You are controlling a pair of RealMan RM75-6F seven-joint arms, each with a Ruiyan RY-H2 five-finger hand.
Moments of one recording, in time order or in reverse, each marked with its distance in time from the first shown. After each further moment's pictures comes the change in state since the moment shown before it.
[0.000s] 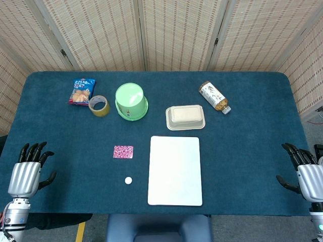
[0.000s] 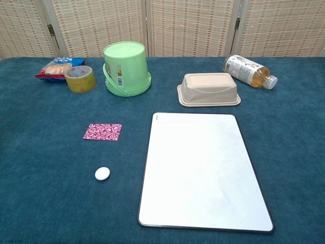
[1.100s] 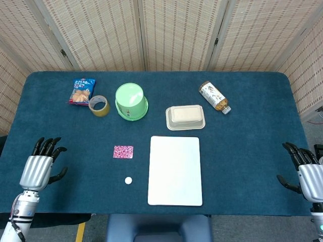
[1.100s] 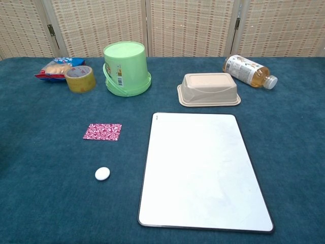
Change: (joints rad) left arm -0.083 0.008 -0.023 -0.022 0.021 -0.102 -0.027; right arm -0.002 0.014 -0.002 -0.013 -0.008 0.016 -0.003
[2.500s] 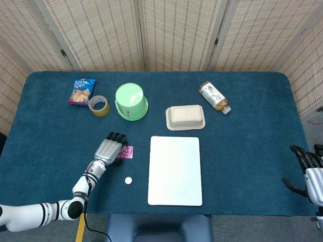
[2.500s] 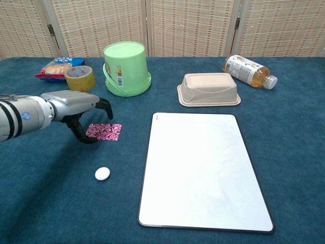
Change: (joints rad) left arm -0.573 -0.376 -0.046 0.272 -0.659 -0.485 0.336; right arm -0.029 -0.007 -0.007 0.035 0.020 0.015 0.041
